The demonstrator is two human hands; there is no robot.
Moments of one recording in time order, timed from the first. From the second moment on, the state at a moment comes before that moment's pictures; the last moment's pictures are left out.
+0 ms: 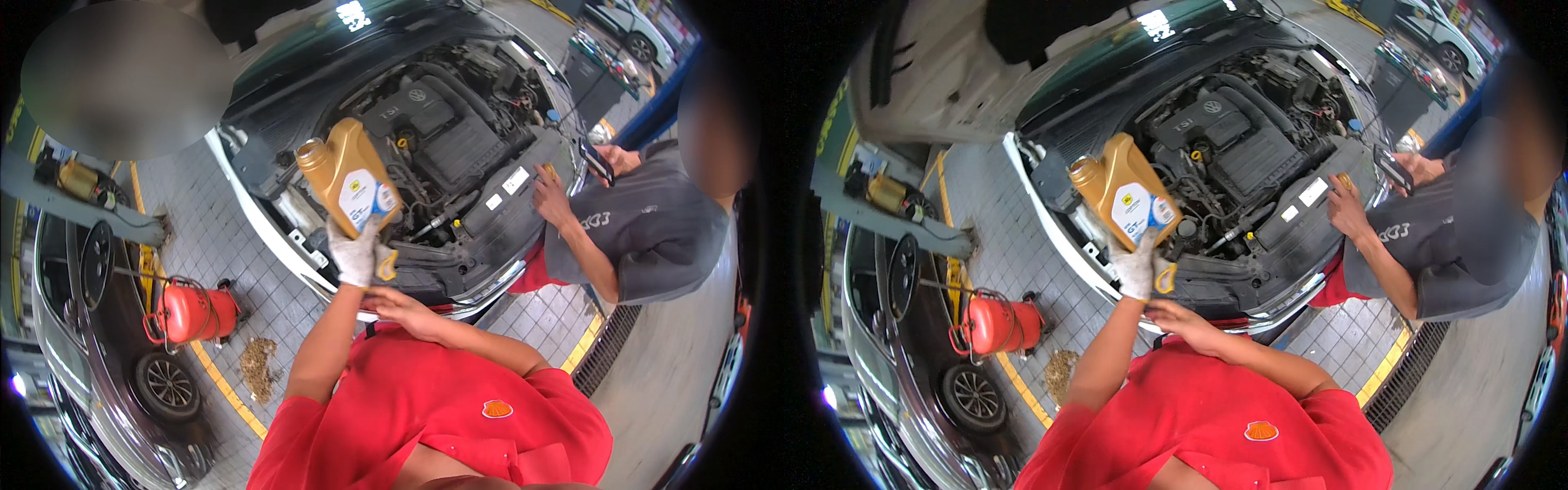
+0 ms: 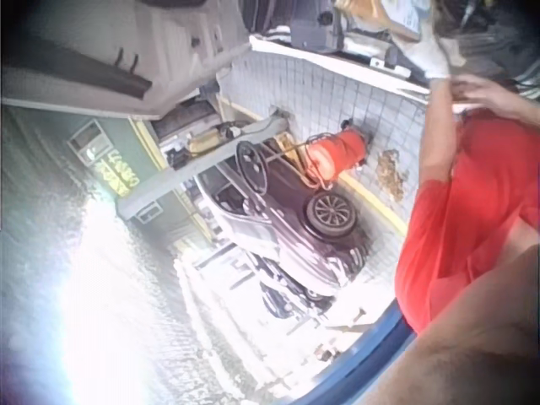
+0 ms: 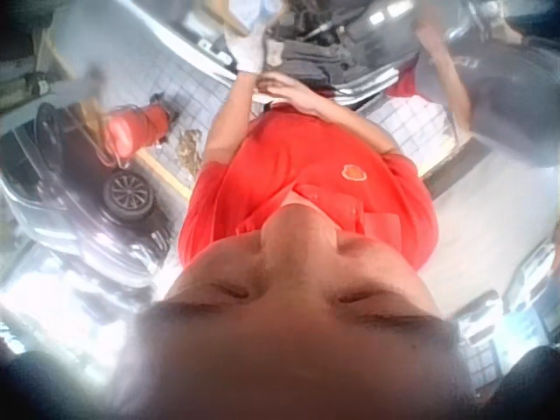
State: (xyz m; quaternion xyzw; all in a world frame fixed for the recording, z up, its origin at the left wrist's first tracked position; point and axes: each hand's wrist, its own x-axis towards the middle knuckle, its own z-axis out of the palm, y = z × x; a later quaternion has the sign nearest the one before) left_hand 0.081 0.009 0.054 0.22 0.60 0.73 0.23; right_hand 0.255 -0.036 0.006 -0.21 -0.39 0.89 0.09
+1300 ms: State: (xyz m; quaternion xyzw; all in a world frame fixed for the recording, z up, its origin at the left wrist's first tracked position) left_hand 0.037 -0.011 -0.039 -0.14 0.41 0.70 0.57; right_hand 0.514 0.245 -0.244 -0.64 -0.53 0.49 0.25
